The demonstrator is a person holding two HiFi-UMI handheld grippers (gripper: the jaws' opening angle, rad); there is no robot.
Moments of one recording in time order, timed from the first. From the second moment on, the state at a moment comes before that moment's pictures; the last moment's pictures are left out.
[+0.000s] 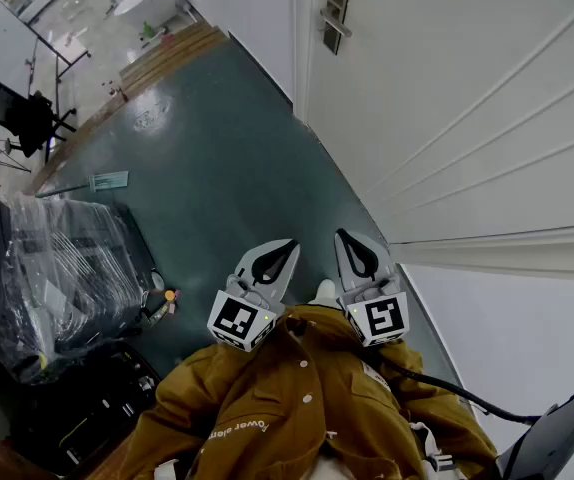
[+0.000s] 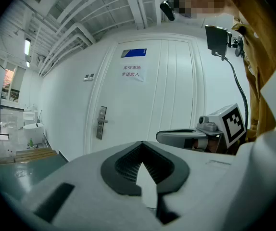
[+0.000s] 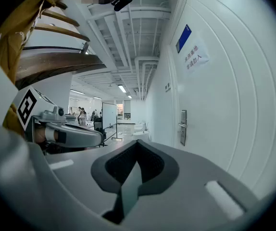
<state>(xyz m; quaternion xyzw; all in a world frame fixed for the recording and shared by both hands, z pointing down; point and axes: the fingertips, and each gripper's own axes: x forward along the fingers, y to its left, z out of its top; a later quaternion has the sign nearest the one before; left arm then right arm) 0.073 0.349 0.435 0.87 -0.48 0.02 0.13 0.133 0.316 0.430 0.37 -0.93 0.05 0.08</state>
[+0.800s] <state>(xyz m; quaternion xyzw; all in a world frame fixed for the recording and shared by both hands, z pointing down) 0.071 0.282 0.424 0.85 -0.52 0.02 0.06 0.127 0.266 0.420 0.37 -0.93 0.03 0.04</state>
